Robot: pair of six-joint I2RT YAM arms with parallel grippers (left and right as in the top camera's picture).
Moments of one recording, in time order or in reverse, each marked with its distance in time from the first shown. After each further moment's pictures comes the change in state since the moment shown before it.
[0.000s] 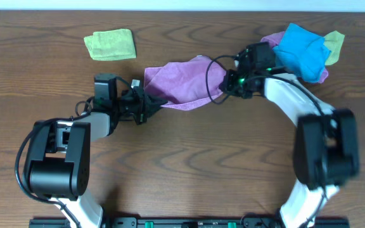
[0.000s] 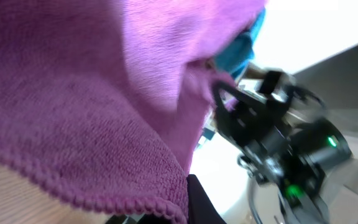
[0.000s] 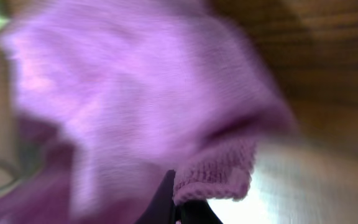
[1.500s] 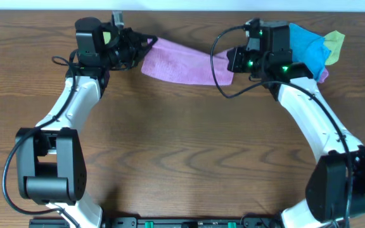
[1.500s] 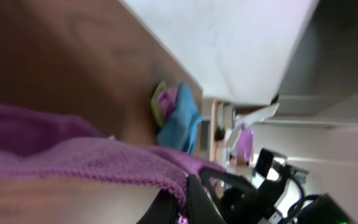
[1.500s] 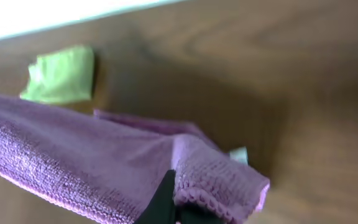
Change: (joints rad) left arm 0.029 -0.038 0.478 -0.252 -0.209 0.256; right arm 0.019 -0.193 0.038 0.096 0.141 -0.083
